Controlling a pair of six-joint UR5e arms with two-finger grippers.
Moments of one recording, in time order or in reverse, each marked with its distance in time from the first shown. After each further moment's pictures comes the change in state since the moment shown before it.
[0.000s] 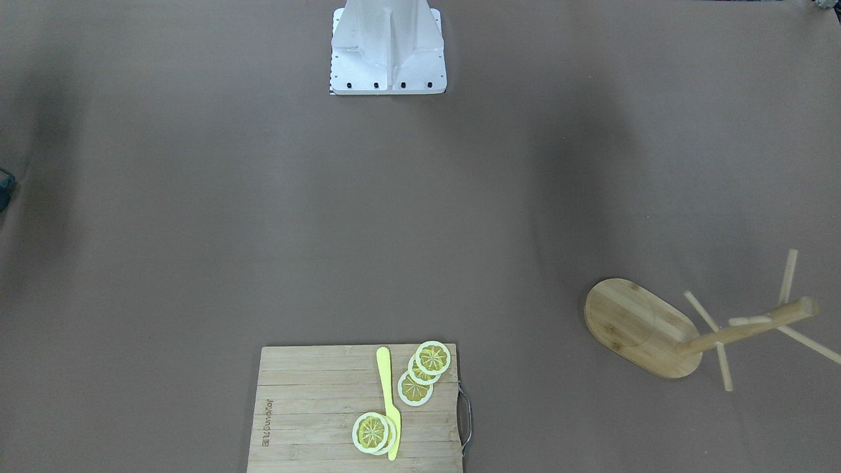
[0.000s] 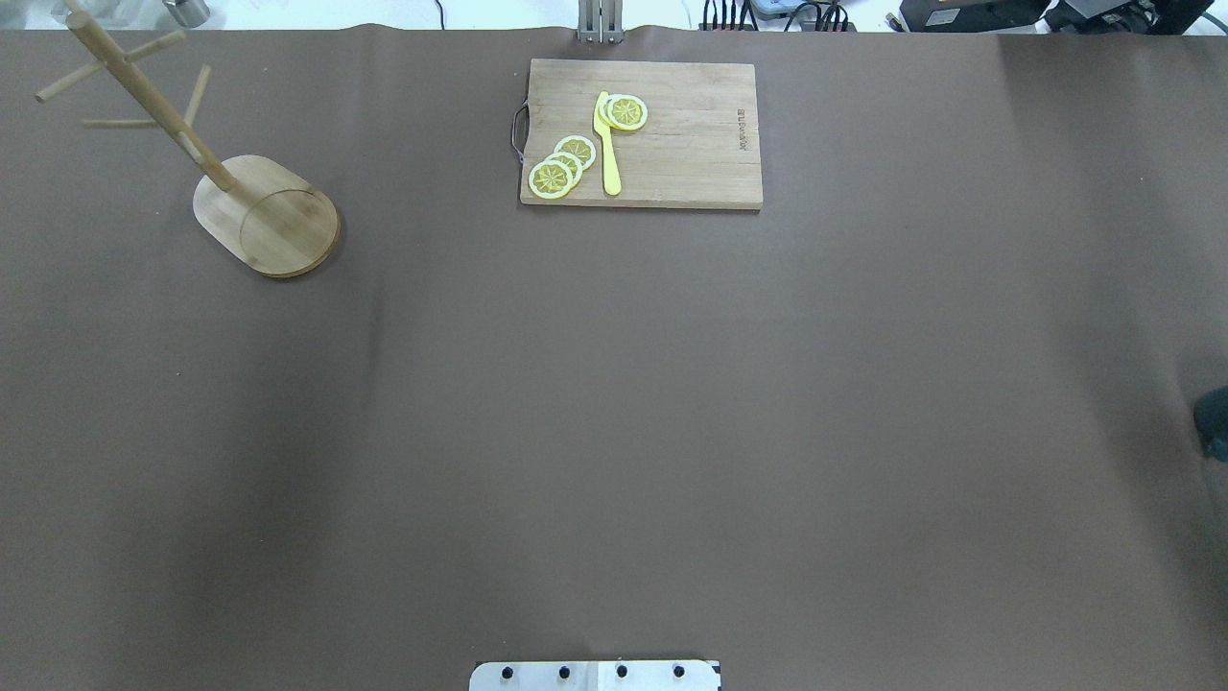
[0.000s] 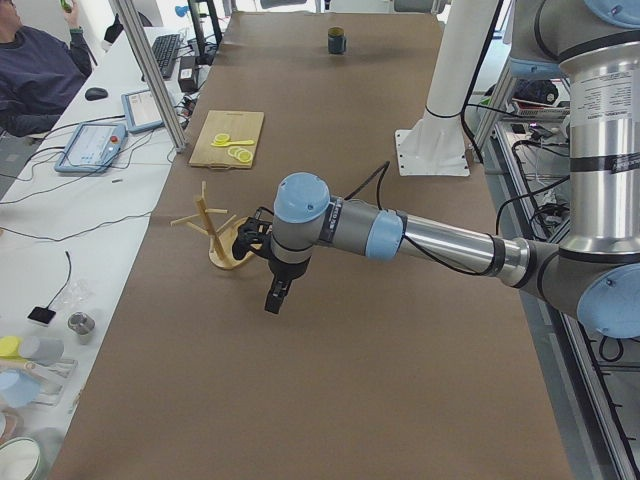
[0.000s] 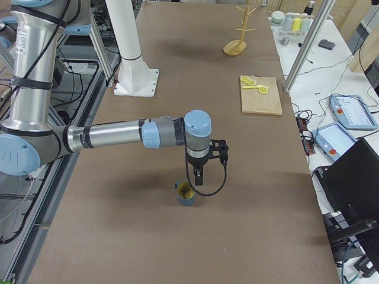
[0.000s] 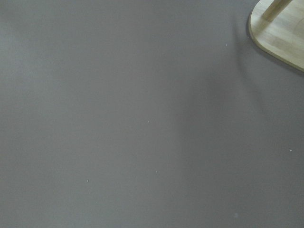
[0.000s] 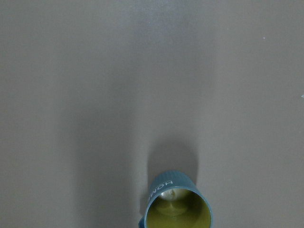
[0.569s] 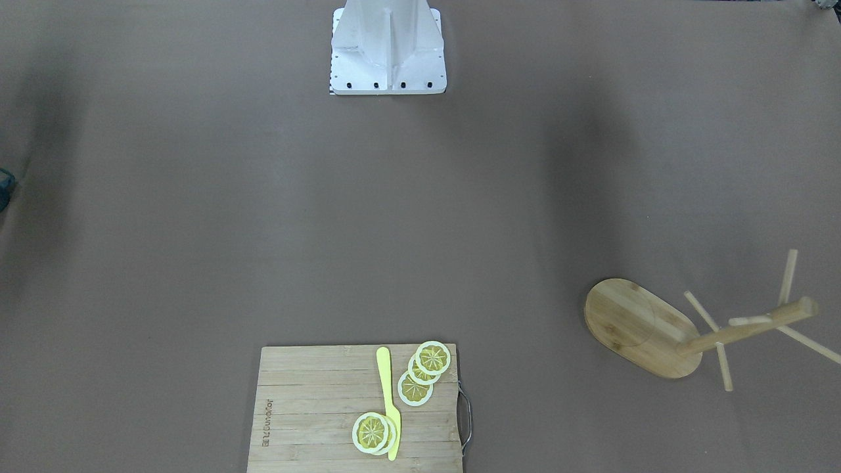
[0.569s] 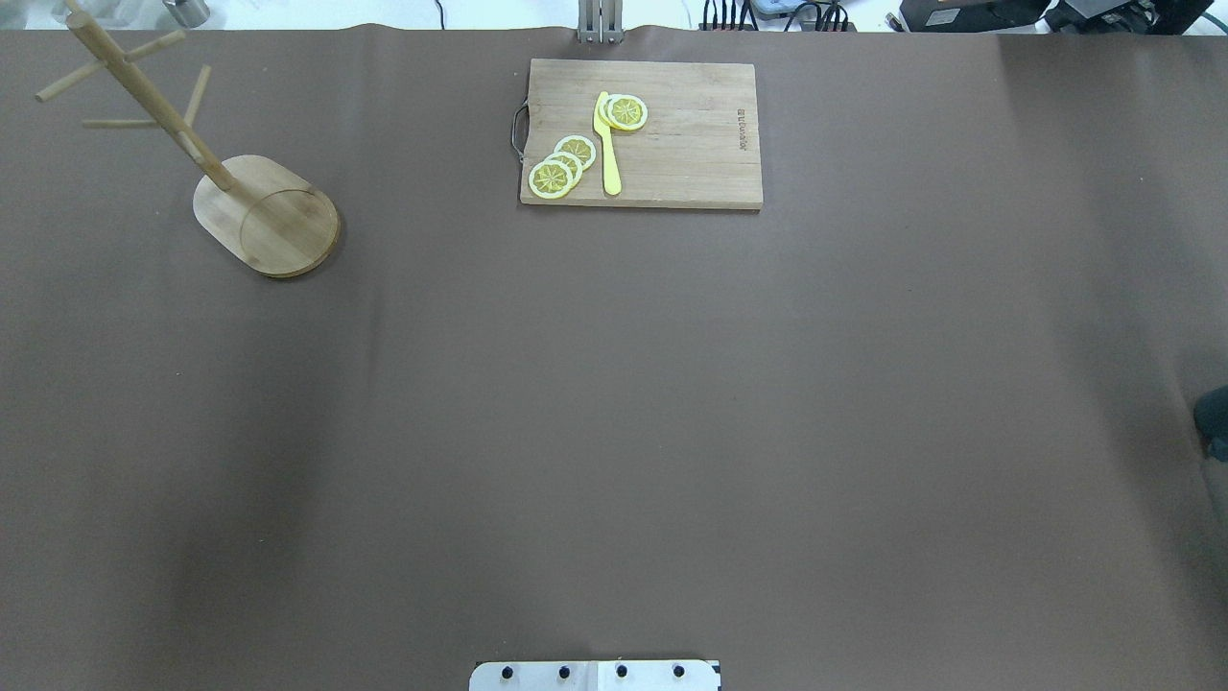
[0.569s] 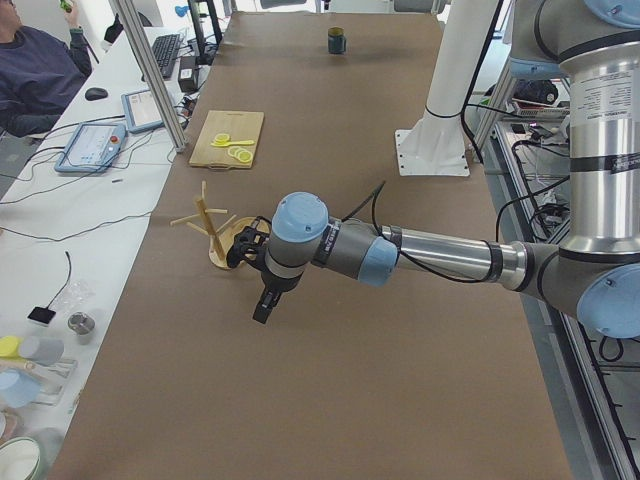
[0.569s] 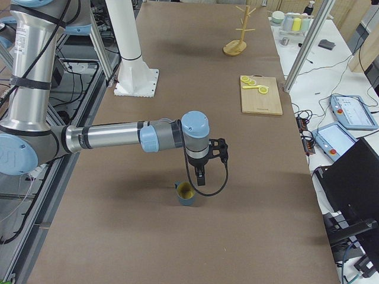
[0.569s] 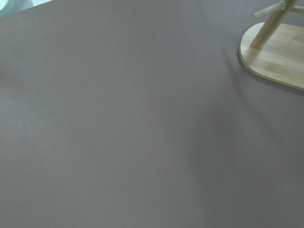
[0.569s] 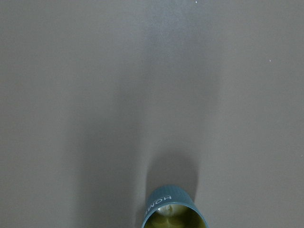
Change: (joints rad) left arm 0.000 0.003 0.060 -0.135 -0.006 0.004; right arm -0.001 -0.020 -0.029 0.106 0.000 -0.011
